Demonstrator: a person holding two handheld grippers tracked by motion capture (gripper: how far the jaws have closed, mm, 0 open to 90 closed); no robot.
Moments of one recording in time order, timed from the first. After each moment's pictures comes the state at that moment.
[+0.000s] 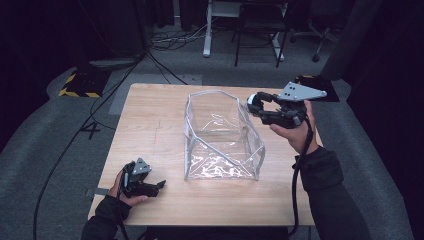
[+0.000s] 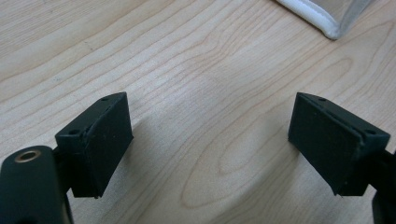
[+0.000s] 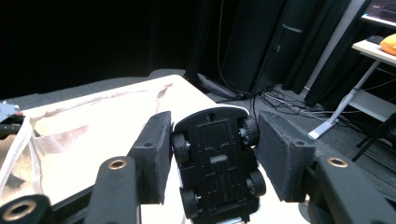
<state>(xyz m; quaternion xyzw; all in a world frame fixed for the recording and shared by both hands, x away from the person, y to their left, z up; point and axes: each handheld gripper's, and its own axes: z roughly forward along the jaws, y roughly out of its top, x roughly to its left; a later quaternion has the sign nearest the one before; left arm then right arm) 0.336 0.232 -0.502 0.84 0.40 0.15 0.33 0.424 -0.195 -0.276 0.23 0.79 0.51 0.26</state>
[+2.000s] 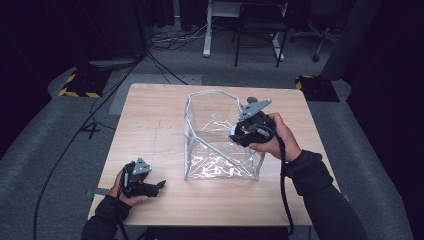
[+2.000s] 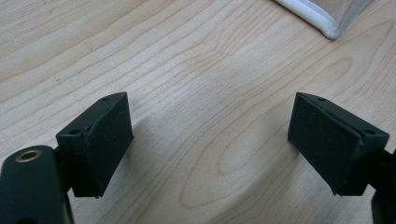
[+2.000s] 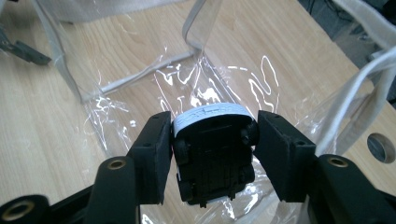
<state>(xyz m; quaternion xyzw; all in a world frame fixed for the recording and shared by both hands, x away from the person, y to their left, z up) 0.336 0.232 -0.502 0.84 0.40 0.15 0.33 0.430 -0.143 -0.327 0.19 0.92 0.30 0.17</state>
